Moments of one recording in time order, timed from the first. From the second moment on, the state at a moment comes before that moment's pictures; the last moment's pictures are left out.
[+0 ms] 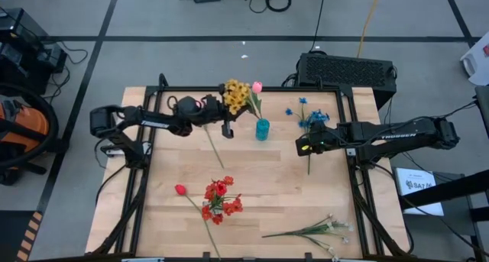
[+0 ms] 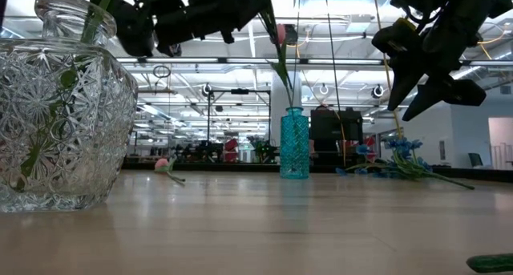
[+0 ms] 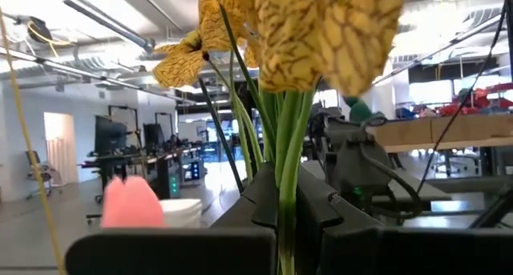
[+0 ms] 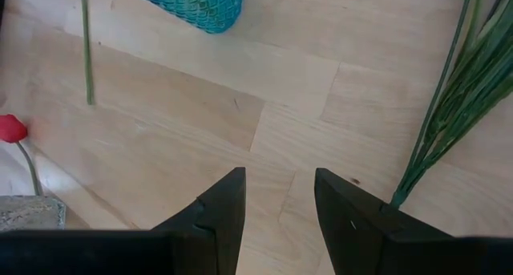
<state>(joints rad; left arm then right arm) 0.29 1.60 0.78 1.23 0.24 0.02 -0.04 0.97 0.64 -0.65 0.13 1.24</state>
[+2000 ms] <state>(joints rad) 0.30 1.66 0.95 0.55 0.20 0.01 -0.04 0.97 0.64 -0.66 0.13 1.24</state>
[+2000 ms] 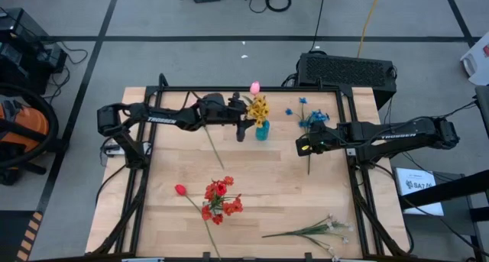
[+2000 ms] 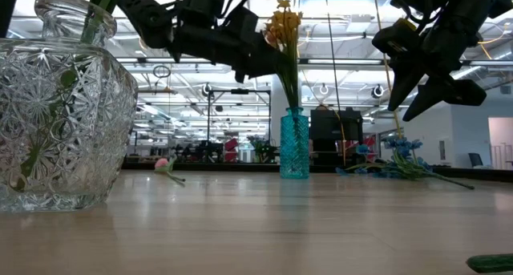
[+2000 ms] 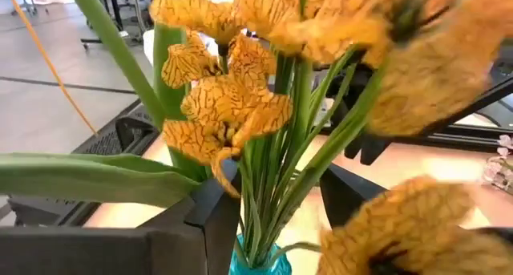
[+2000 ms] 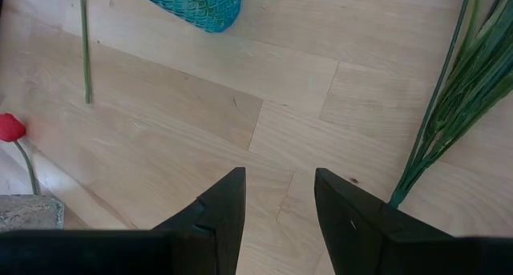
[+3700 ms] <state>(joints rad) 0.31 1.06 0.83 -0.37 0.17 -0.26 -0.05 0.97 0.64 -0.61 0.19 1.24</state>
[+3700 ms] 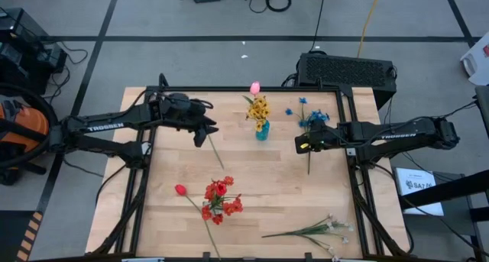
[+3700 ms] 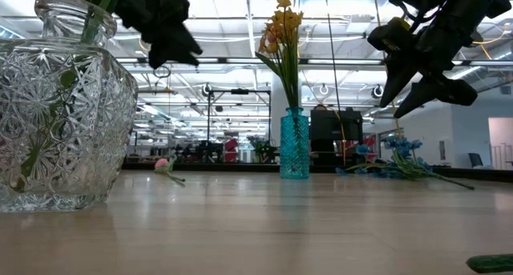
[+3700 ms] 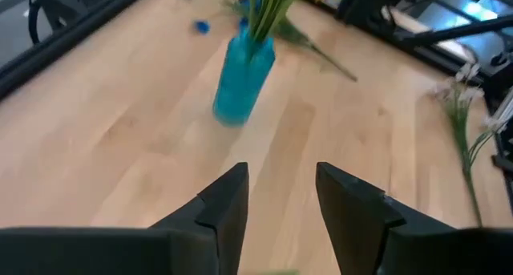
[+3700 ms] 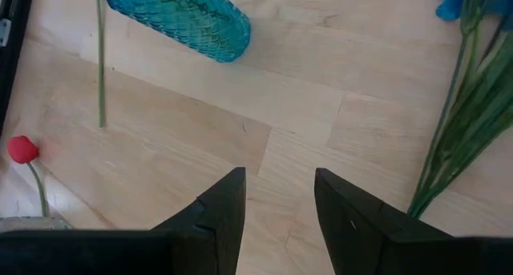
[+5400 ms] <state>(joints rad) 0.31 0.99 0.65 -0.25 0.17 -0.39 -0.37 1.47 0.65 -0.65 0.07 1.06</state>
